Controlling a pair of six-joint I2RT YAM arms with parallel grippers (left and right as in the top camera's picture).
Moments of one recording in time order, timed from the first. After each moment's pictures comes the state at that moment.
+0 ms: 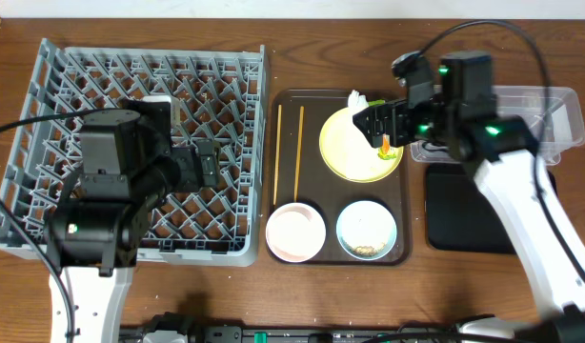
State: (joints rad) left arm -0.05 1.06 1.23 -0.96 0.18 -0.14; right arm 0.23 1.52 1.31 -0.66 -0.41 0.08
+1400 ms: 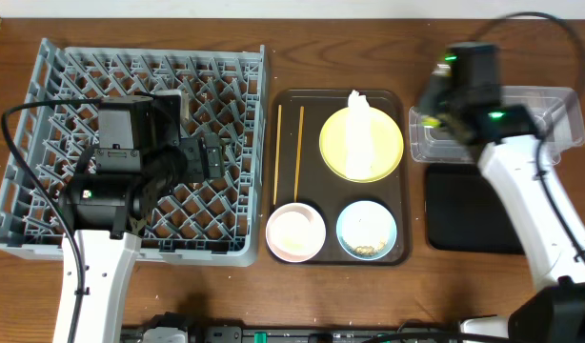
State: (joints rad) left arm -0.05 1.16 1.23 -0.96 0.19 -0.14; right arm 0.11 1.58 1.34 -0.62 0.11 0.60
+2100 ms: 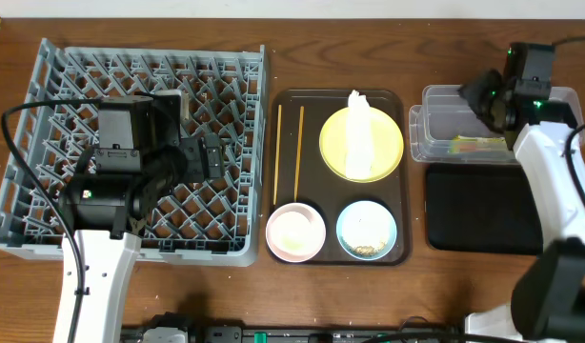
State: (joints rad) left arm -0.05 1.16 1.23 -0.96 0.19 -0.14; right arm -0.07 1.65 1.33 -0.49 -0.07 0.70
